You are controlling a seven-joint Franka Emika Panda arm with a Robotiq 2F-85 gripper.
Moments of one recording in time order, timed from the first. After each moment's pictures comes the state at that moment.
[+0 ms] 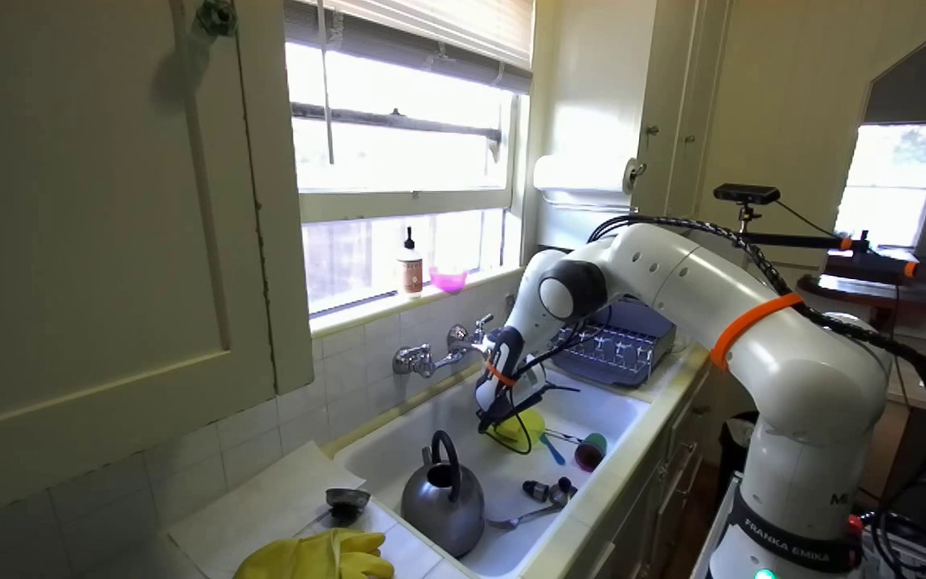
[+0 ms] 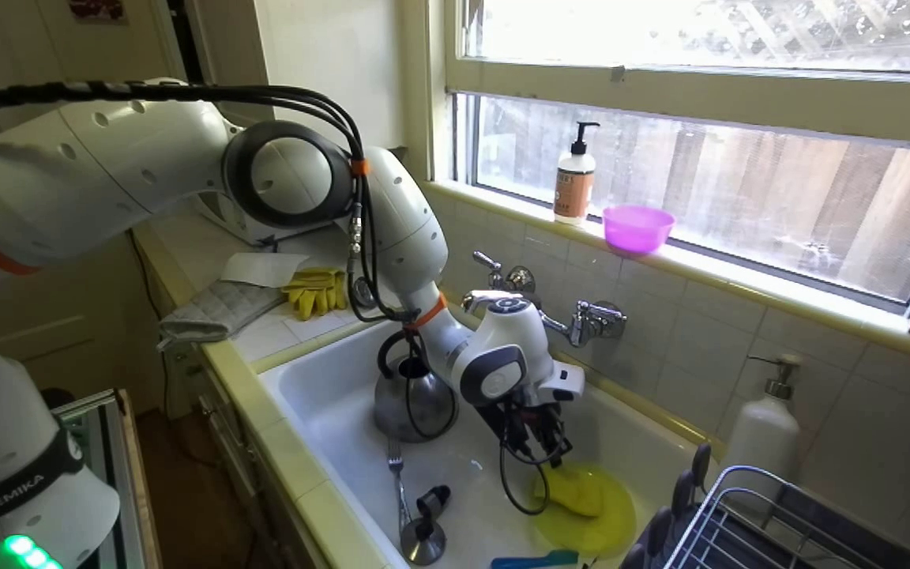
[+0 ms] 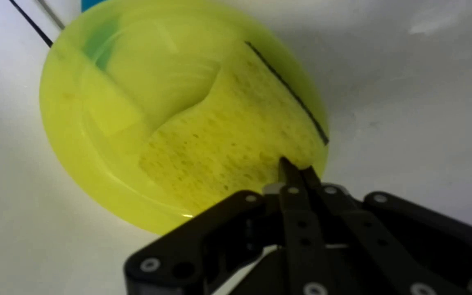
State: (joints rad) arm -0.07 1.15 -0.26 -1.58 0.00 2.97 0.11
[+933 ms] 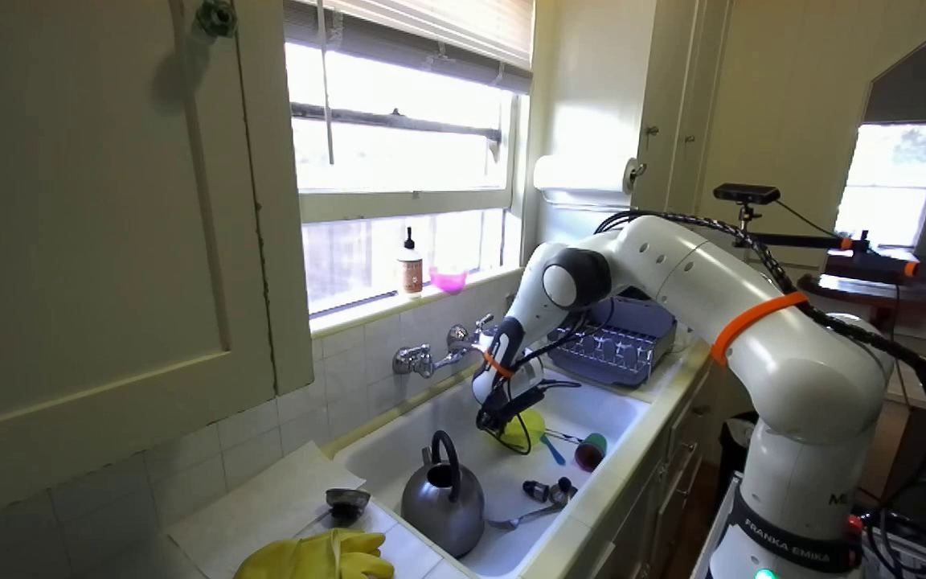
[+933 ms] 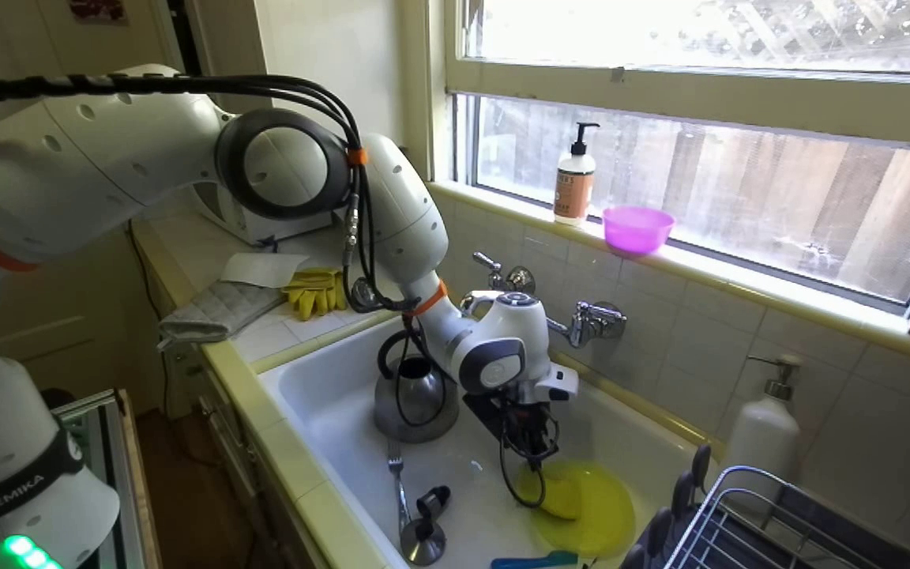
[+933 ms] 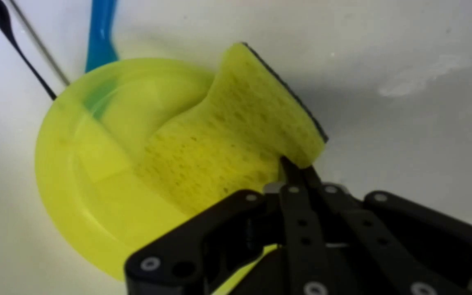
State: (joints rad) arm -0.11 1.10 -0.20 -1.61 -0.01 2.81 0.02
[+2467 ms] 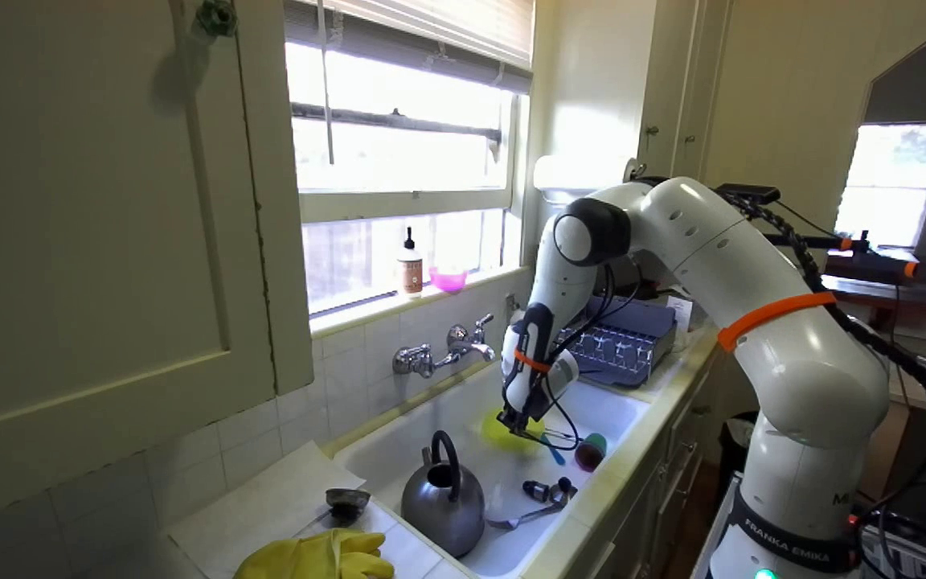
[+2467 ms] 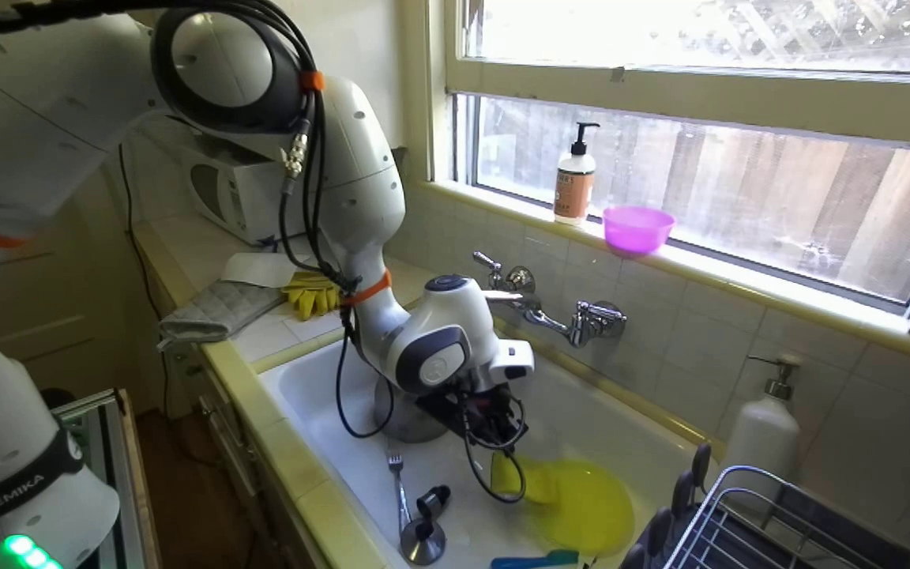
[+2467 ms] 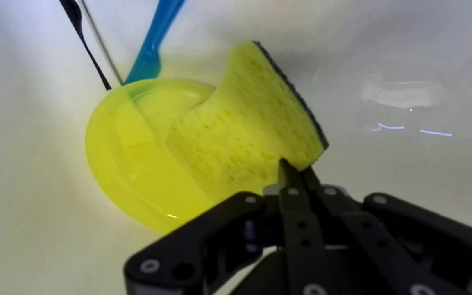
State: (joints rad) arm -0.03 0.83 -0.27 -2.10 -0.15 3.19 -0.08
